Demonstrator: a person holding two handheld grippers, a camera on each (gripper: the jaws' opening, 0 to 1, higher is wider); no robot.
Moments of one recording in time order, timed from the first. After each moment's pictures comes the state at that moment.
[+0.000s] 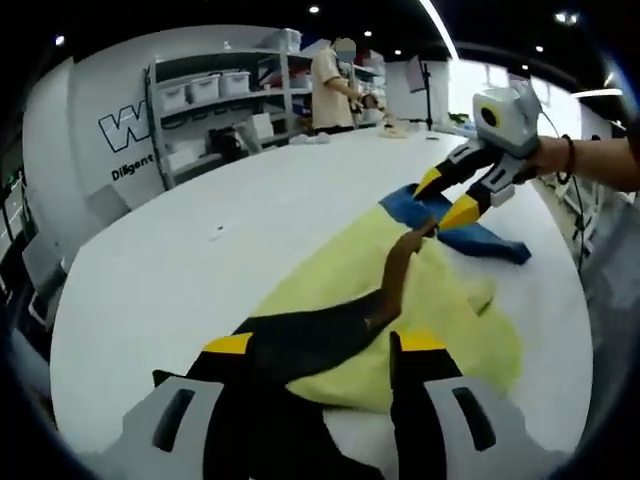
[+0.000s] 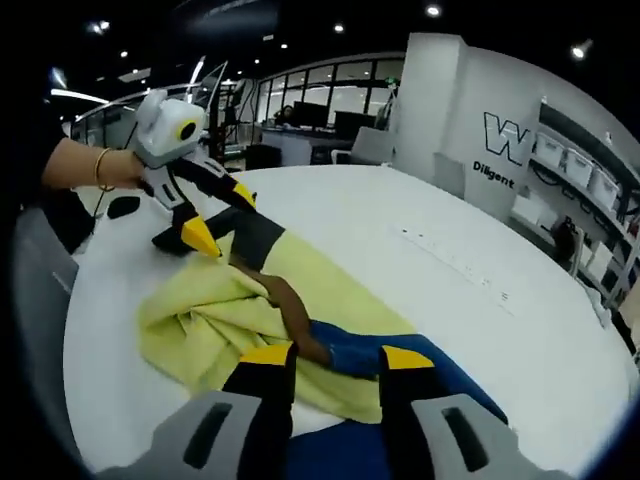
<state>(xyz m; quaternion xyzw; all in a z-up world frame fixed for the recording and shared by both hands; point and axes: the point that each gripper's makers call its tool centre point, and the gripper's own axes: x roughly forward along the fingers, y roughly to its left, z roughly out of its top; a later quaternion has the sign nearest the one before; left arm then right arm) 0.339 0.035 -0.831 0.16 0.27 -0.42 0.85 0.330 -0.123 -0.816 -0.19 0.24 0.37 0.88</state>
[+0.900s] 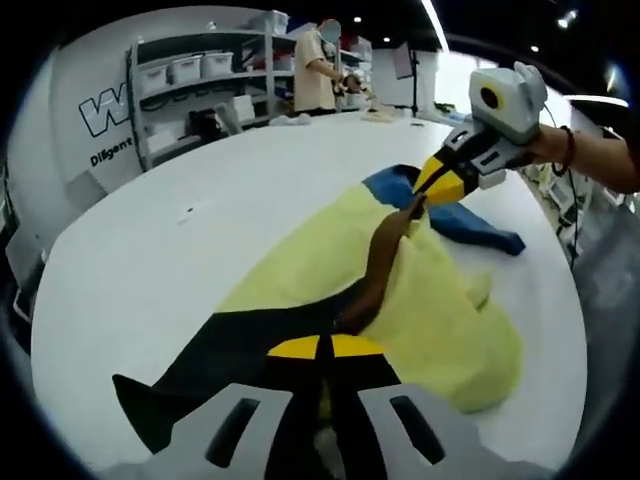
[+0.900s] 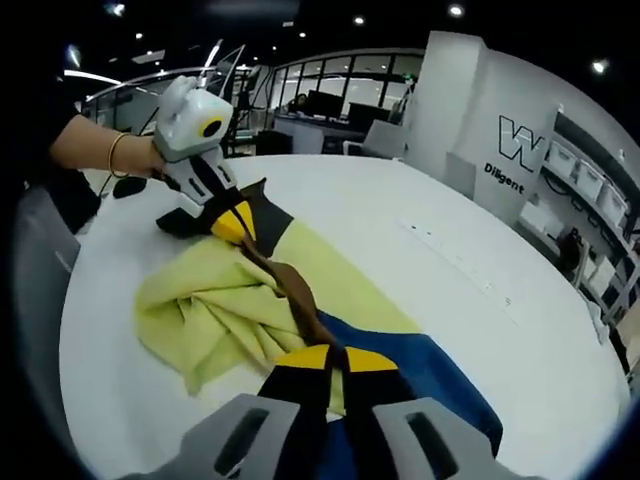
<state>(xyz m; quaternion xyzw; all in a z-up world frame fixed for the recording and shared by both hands) 0.344 0.022 -0.844 0.15 0.29 -0.43 0.84 0.335 -0.126 -0.820 -0.22 0.25 0.38 0.86</state>
